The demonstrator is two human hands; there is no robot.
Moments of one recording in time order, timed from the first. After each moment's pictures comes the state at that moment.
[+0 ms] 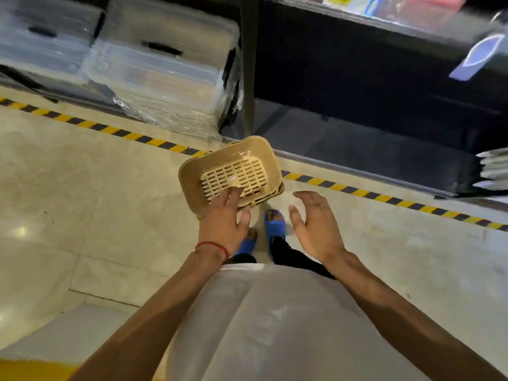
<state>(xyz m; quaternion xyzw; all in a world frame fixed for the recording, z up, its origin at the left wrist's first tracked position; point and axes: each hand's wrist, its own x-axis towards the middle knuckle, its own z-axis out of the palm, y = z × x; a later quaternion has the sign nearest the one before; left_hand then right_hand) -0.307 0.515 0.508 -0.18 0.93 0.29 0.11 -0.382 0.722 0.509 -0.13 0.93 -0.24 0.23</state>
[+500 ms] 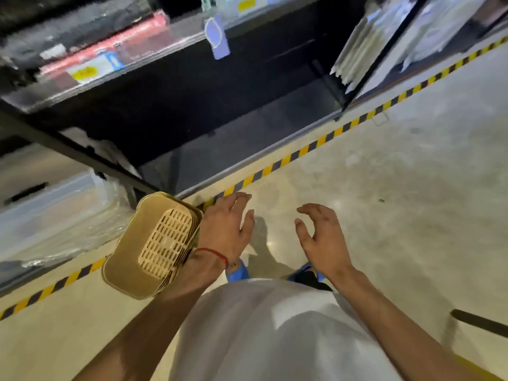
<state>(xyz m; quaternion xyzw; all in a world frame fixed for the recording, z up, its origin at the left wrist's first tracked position) -0.367 0.678 0.560 0.25 0.94 0.20 0.10 -0.259 0.877 0.553 0.23 0.91 -0.35 0.04</state>
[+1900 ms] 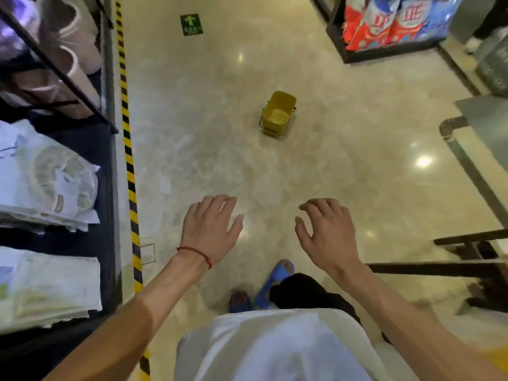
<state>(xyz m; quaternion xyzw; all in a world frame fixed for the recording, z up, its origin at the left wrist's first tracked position) -0.291 1.769 0.585 0.80 0.60 0.04 0.09 -0.034 1.723 0.588 0.69 0.71 -0.03 -0.13</state>
